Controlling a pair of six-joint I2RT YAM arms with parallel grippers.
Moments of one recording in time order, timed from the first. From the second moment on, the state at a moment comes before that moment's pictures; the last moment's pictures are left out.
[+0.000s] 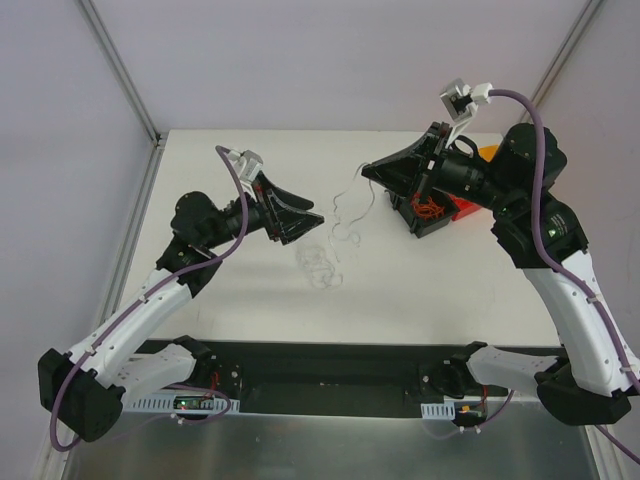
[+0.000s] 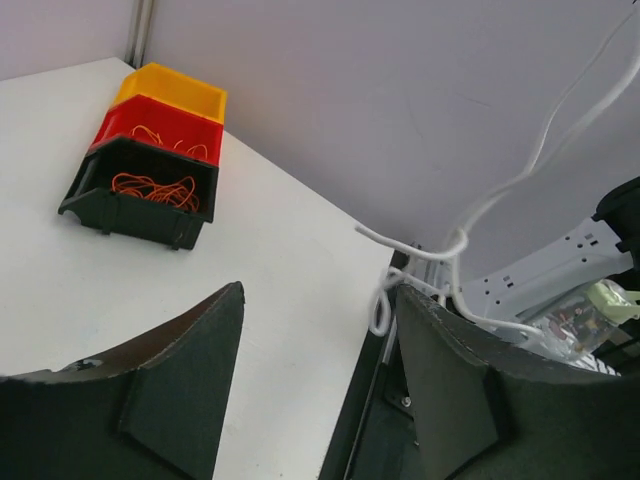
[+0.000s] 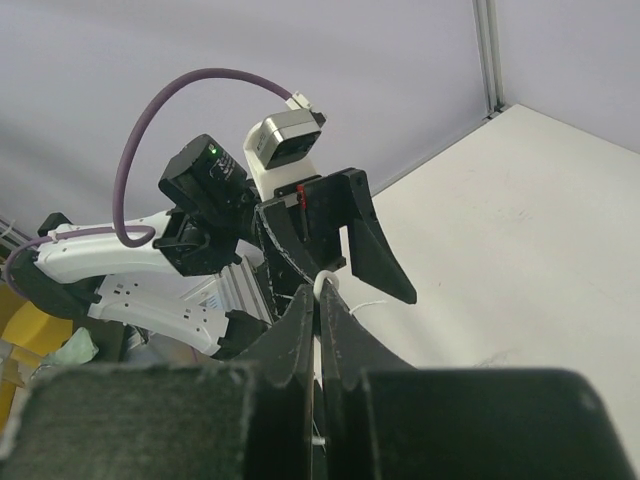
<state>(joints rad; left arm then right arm) -0.52 0.98 0.83 0.30 0.65 -0.61 0.59 1.15 1.68 -0.49 -0.57 0.41</state>
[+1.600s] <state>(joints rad) -0.61 1.04 0.78 0.25 0.51 -0.57 0.46 1.14 1.69 -0.56 -0.25 0.39</state>
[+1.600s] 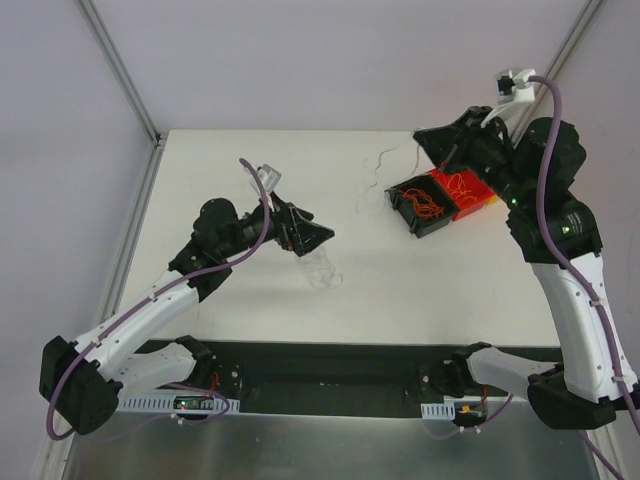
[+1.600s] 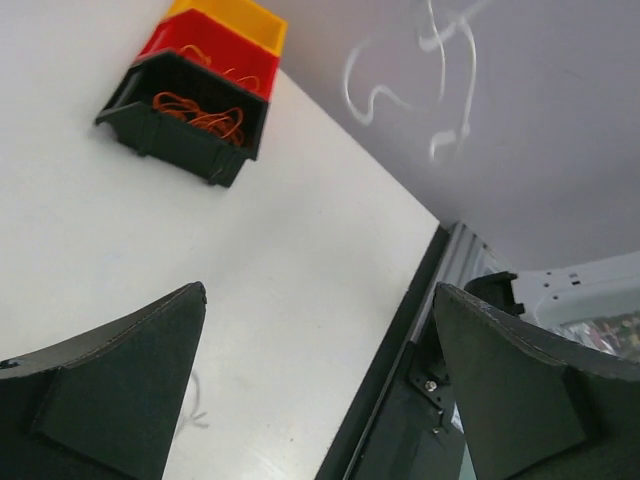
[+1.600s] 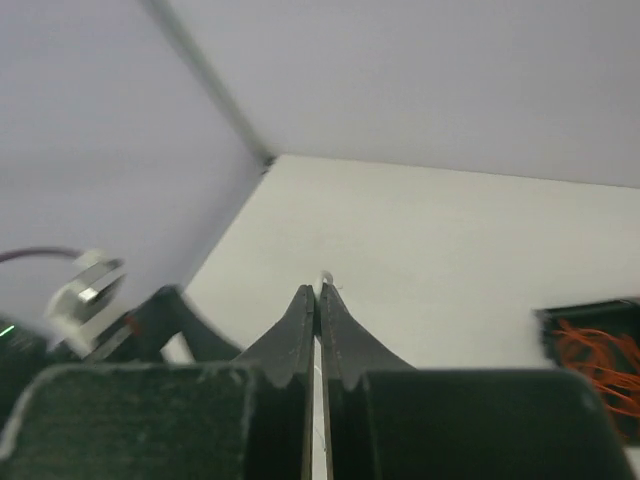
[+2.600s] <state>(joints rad) -0.61 0.86 0.69 -0.08 0.29 -0.45 -0.22 1.92 1.85 -0.33 0.18 0.20</state>
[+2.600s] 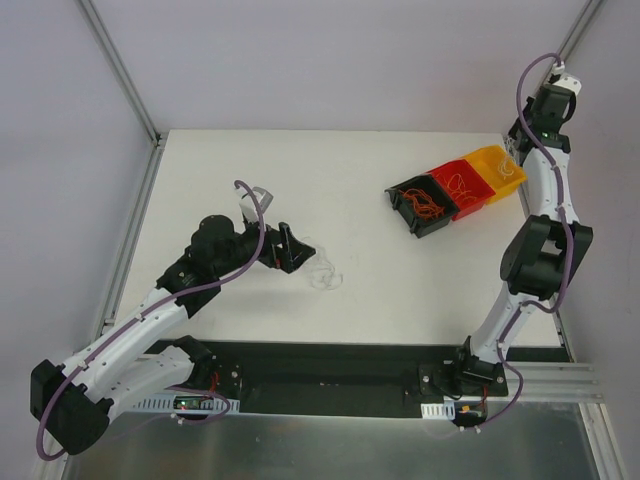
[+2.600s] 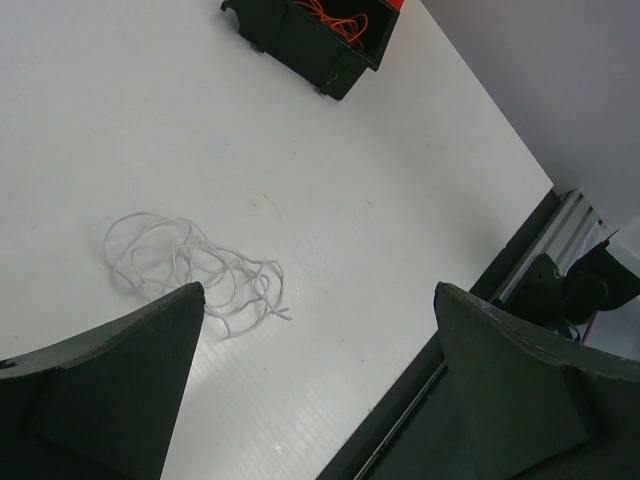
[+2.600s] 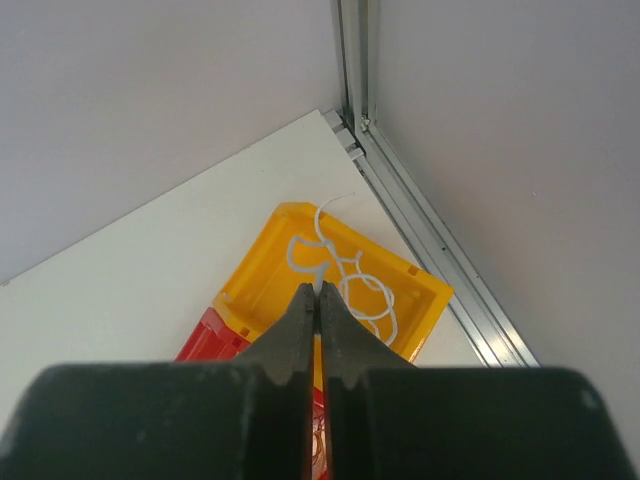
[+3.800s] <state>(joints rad) -0.58 0.98 0.68 -0.22 0.23 -0.61 0.22 1.55 1.28 -0.48 -0.12 0.38</state>
